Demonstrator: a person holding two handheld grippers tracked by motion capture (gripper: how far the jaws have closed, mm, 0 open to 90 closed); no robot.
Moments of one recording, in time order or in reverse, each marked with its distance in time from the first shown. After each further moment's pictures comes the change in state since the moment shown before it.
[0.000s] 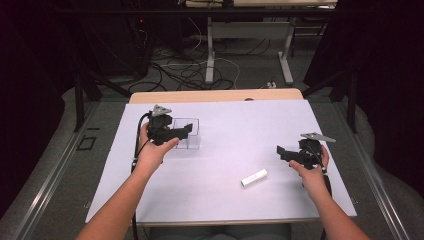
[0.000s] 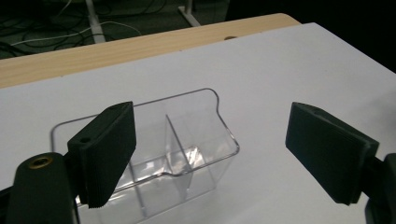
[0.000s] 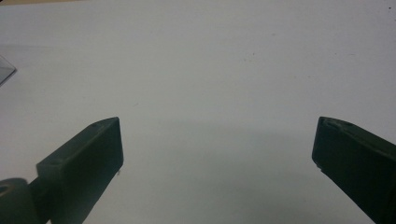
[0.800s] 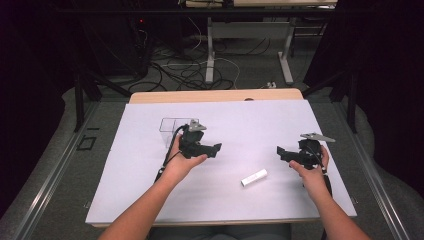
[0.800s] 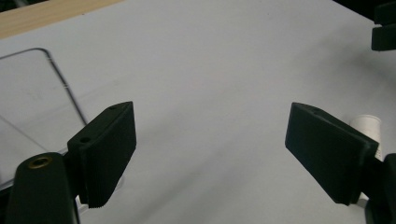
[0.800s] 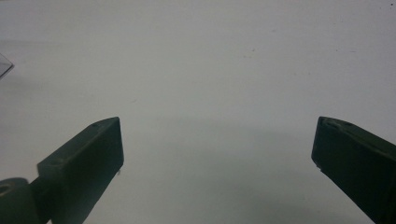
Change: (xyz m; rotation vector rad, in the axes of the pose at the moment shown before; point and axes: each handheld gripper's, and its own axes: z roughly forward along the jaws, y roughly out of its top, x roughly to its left) left arm -0.069 -0.025 0.052 0.132 -0.134 0.154; right arm -0.002 -0.001 0.001 0.008 0.001 -0.011
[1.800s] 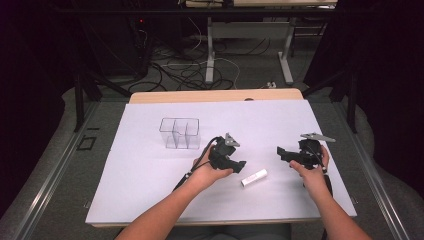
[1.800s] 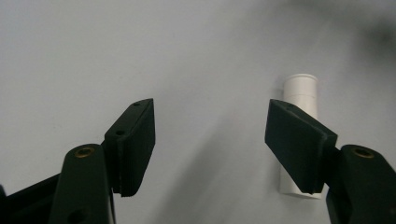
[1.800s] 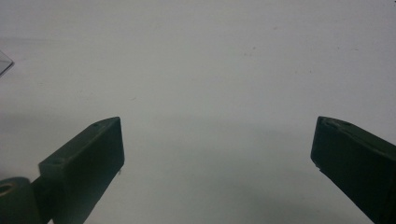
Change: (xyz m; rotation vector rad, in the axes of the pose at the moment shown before) left arm -0.069 0.001 0.045 0.147 -0.141 0.160; right arm -0.002 0.000 0.001 0.011 0.007 0.003
